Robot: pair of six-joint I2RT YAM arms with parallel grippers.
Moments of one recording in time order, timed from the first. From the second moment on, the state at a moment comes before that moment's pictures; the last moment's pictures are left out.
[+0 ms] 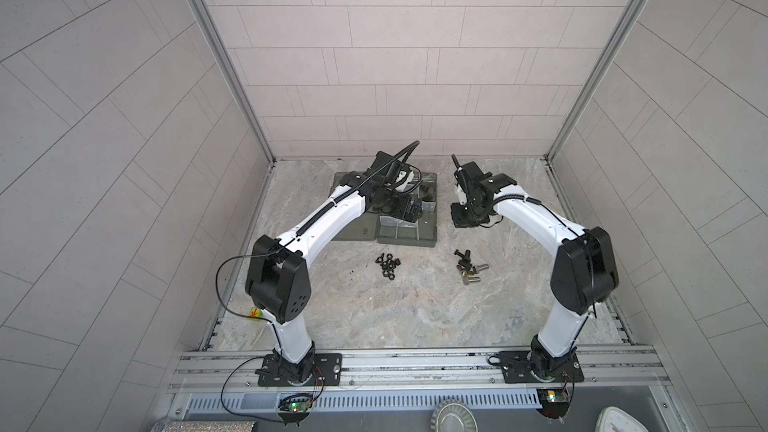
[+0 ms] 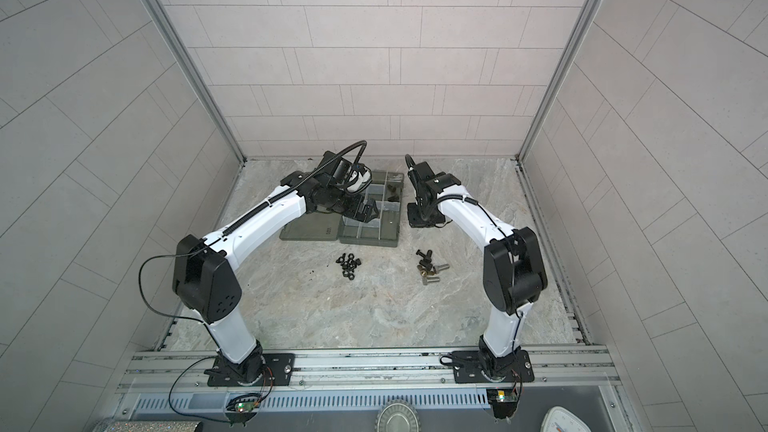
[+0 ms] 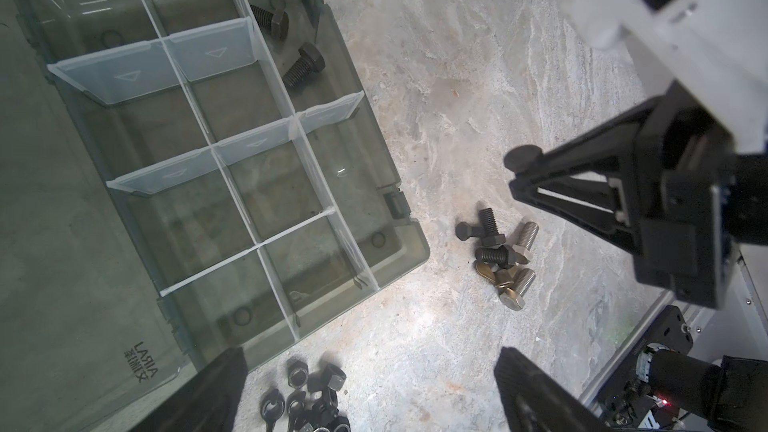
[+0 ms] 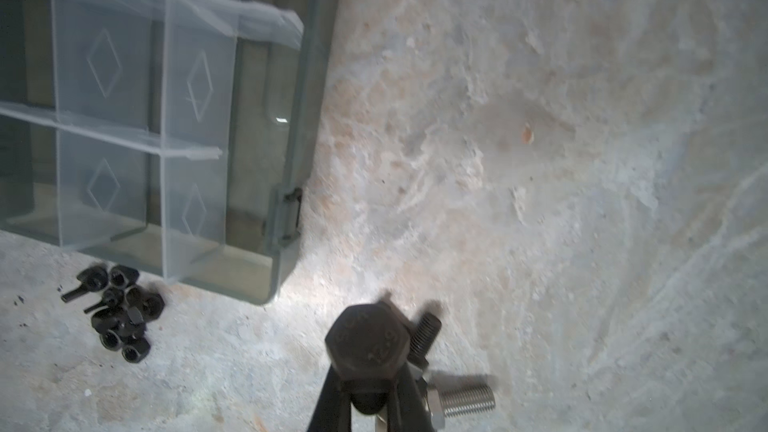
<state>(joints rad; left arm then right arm) -0.54 1.77 1.60 -0.82 0.28 -0.16 0.38 1.83 1.57 -0.98 -0.04 0.32</state>
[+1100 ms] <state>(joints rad) -0.48 1.66 1.45 -0.80 0.24 -0.16 0.36 2.47 2.31 -0.95 -0.11 0.23</state>
